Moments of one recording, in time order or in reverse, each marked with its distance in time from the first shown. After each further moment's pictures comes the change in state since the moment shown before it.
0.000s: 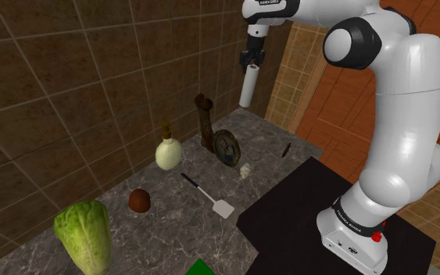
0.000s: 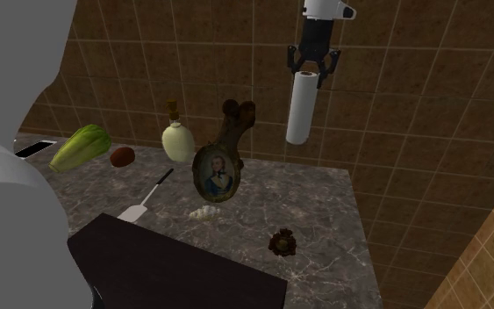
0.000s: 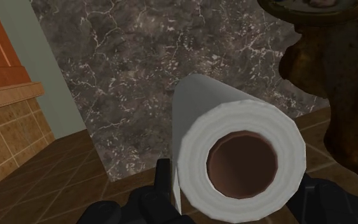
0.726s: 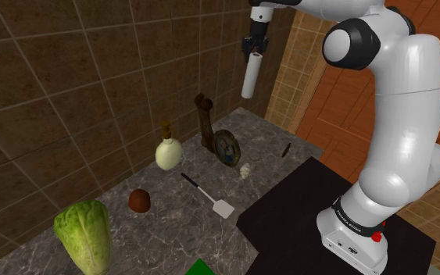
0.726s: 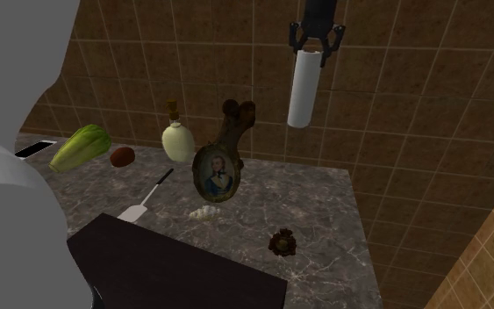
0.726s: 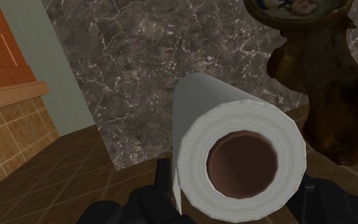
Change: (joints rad) arm -0.010 0.009 -0.001 0.161 -0.001 -0.151 0.008
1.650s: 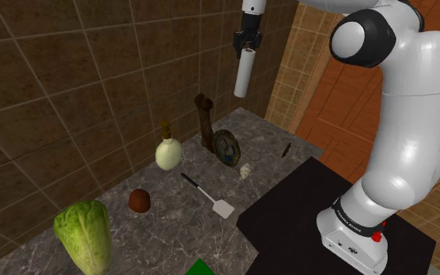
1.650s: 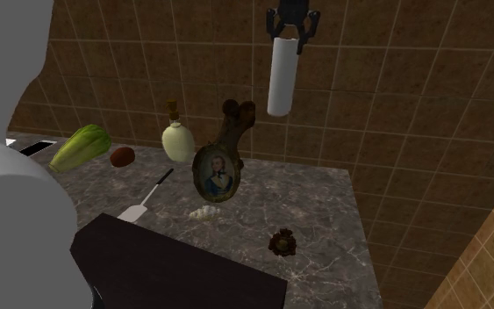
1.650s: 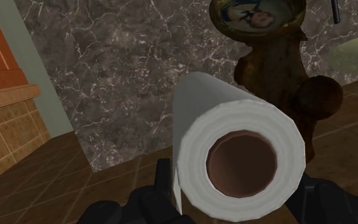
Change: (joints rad) arm 0.083 -0.087 0.017 -0.060 -0.014 -0.023 0.094
